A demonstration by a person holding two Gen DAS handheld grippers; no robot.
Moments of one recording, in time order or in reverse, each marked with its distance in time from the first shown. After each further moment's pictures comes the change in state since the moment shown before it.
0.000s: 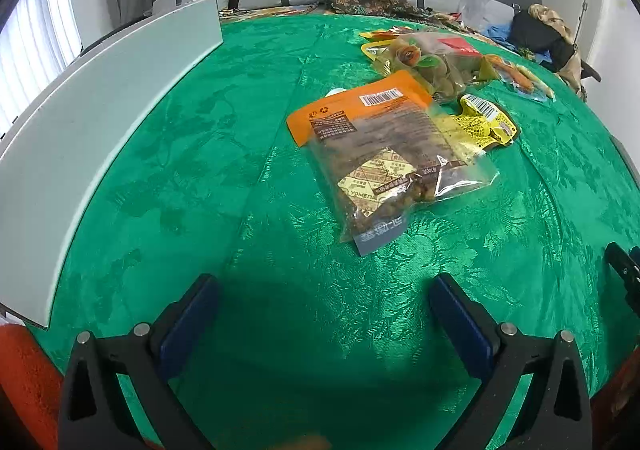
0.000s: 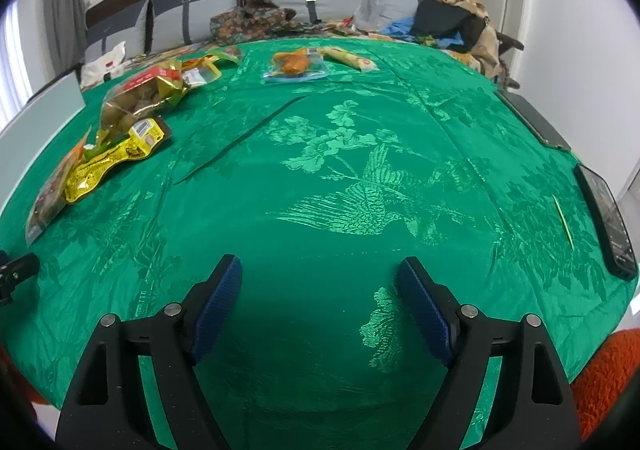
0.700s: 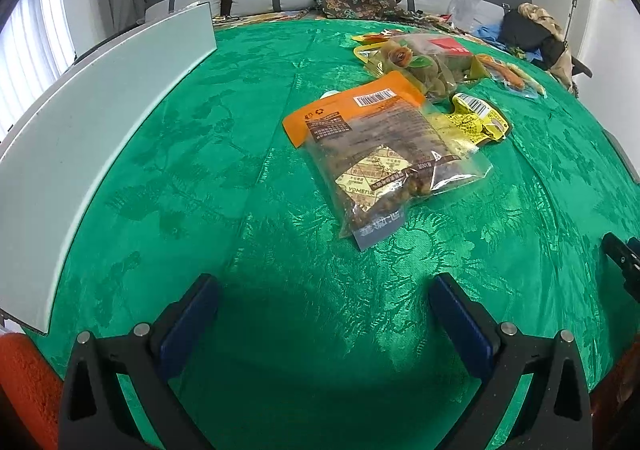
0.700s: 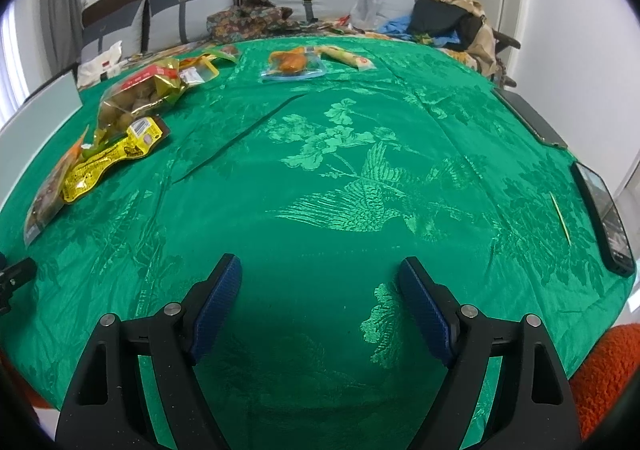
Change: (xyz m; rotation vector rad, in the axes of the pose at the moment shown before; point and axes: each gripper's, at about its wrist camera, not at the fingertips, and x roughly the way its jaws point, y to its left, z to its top) left arm -0.001 0.002 -0.004 0.028 -0.021 -0.020; right arm -0.001 0.001 0.001 0.003 0.005 -0.010
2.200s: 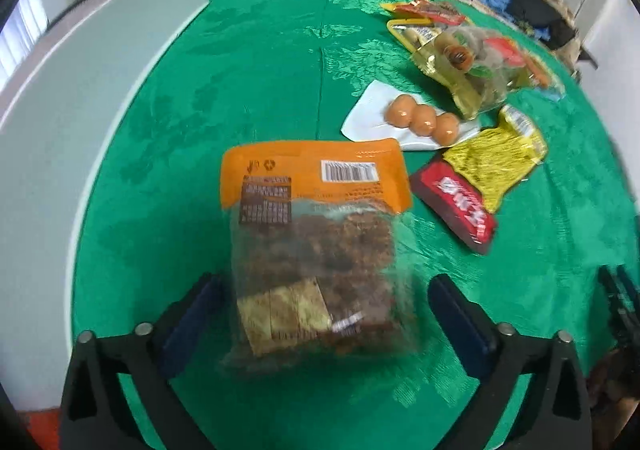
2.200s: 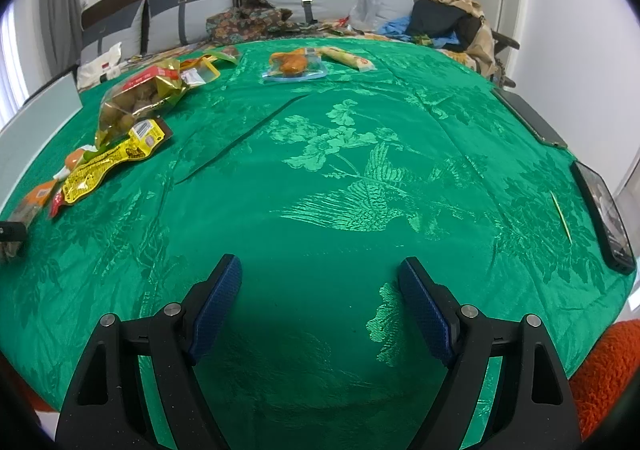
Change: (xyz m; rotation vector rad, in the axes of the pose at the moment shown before) left arm 0.033 0.049 0.057 0.001 0.236 -0.052; right arm 0.000 0.002 0.000 -0.003 -0.008 0.009
